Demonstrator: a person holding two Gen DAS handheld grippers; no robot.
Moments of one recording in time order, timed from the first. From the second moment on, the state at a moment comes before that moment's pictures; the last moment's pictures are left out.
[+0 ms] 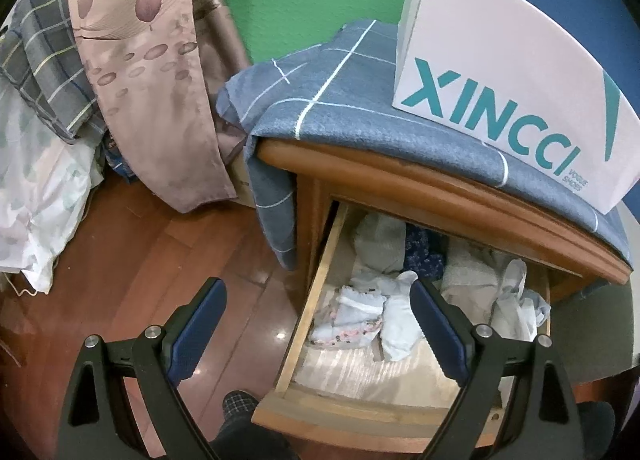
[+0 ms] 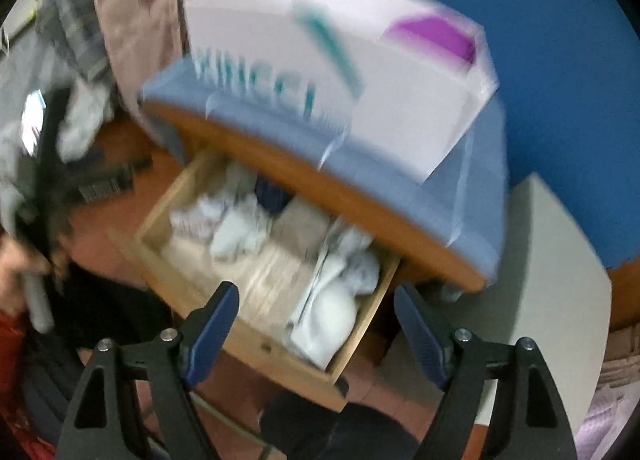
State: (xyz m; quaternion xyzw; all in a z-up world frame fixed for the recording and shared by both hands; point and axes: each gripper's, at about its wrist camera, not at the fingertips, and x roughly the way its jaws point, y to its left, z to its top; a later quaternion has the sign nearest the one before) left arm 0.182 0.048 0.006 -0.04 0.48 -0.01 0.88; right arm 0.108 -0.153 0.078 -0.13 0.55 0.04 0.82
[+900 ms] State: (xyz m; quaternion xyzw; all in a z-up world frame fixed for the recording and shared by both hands) left arm 0.185 0.033 -0.016 -0.02 0.52 -0.04 0.85; right arm 0.171 -0.161 -0.141 -0.32 0.64 0.00 0.70
